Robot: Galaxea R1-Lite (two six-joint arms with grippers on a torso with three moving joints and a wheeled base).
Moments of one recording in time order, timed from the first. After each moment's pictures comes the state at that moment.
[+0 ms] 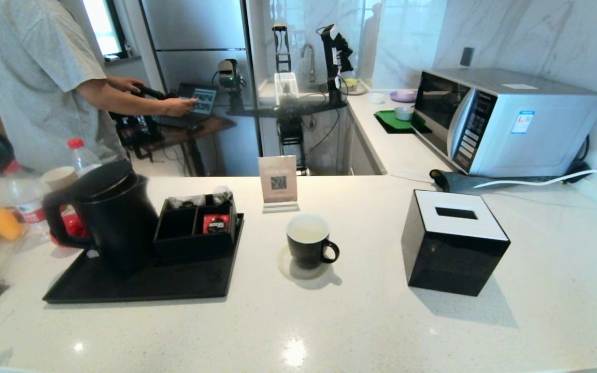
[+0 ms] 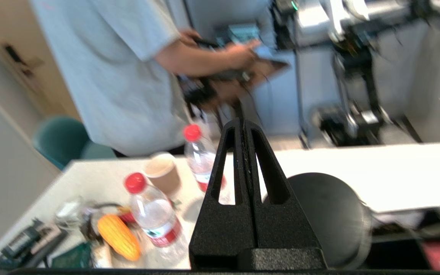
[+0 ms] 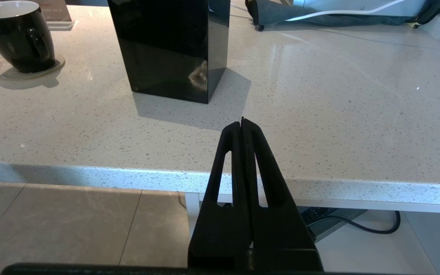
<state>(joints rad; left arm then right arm) 0.43 1.48 -1.04 -0.51 -0.26 0.19 0.01 0.00 0.00 0.00 0.02 -0.03</state>
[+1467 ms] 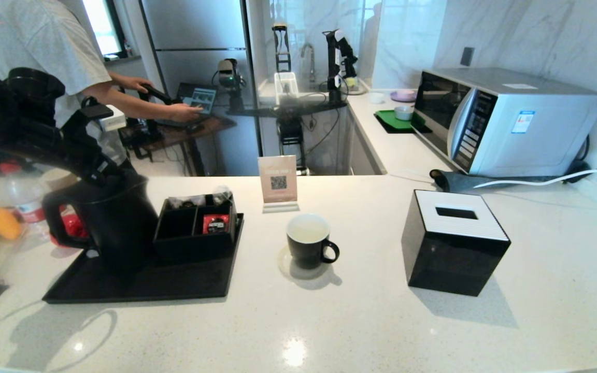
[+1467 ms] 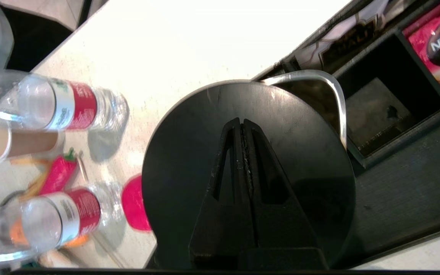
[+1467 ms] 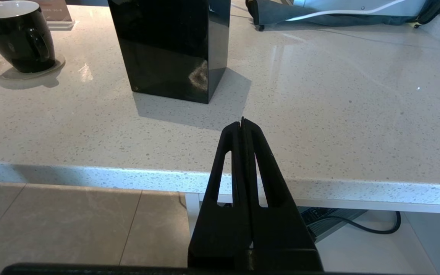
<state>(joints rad) 0.25 2.10 -1.99 0.70 -0.25 0.77 0.01 0.00 0.00 0.00 0.02 -0.03</state>
